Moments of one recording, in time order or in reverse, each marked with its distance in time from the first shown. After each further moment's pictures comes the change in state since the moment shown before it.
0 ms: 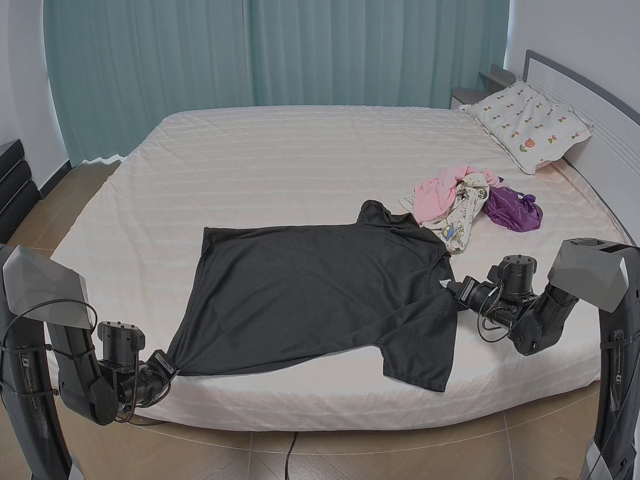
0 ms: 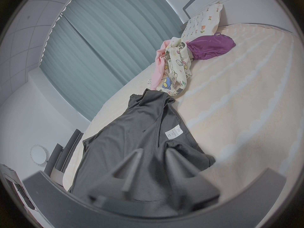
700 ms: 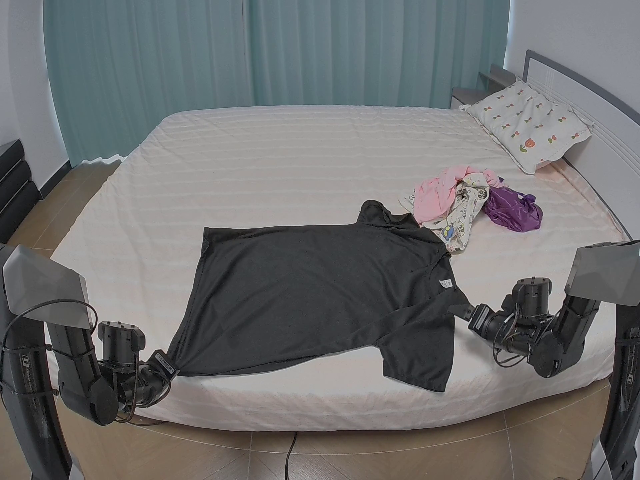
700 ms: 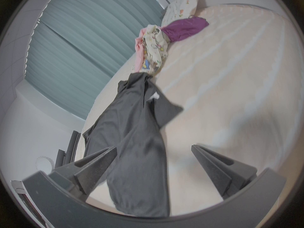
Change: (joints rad) left arm -0.001 0.000 0.000 0.000 0.001 0.001; right arm -0.007 -0.108 0.288 -0.011 0.022 0.111
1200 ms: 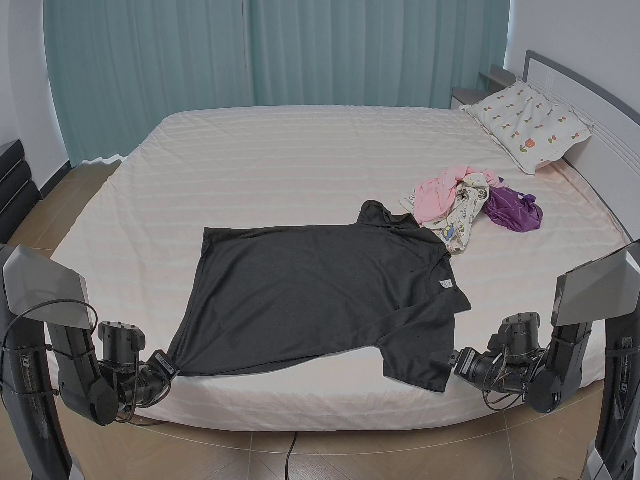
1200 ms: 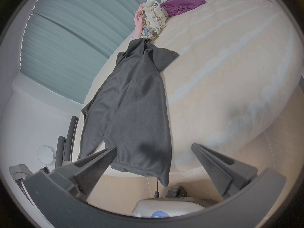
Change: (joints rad) left arm 0.000 0.000 0.000 0.000 0.001 0.002; right arm 0.139 0.011 0.245 -0.105 0.001 0.050
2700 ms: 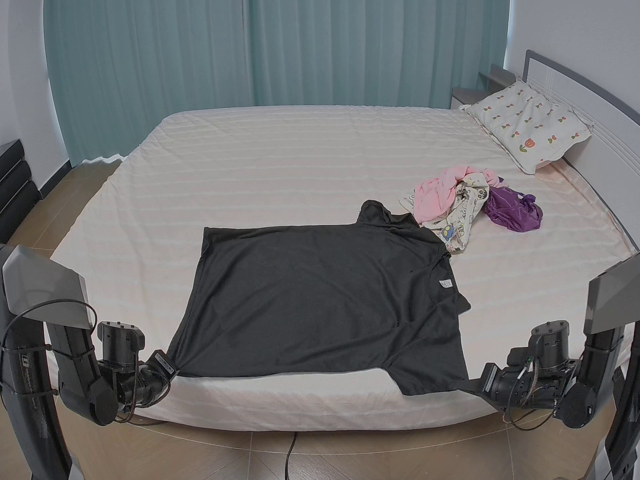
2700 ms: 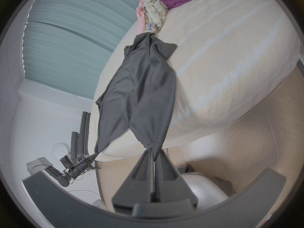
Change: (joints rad) left arm 0.001 -0.001 0.001 0.000 -0.001 -0.001; right arm 0.004 -0.165 0.256 -0.067 0.136 0.053
